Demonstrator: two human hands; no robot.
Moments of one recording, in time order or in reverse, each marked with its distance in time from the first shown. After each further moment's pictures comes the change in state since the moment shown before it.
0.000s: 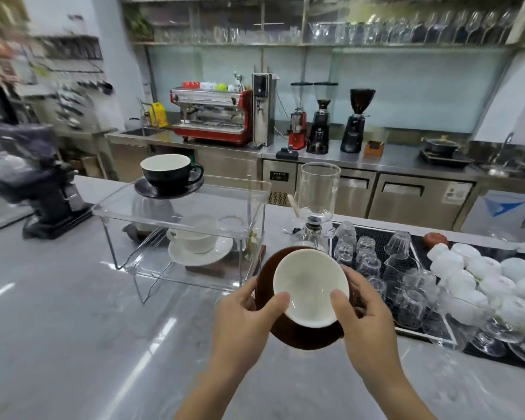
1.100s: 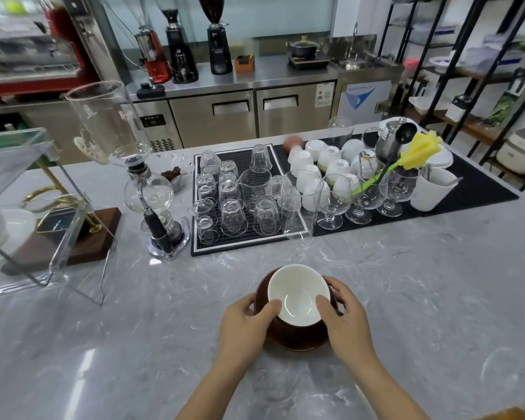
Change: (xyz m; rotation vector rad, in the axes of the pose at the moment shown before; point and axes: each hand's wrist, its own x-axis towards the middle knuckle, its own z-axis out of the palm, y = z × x) left_hand -0.077 -0.122 0.209 0.245 -0.427 -0.345; right_hand -0.100 0.127 -0.202 -0.177 0.385 0.461
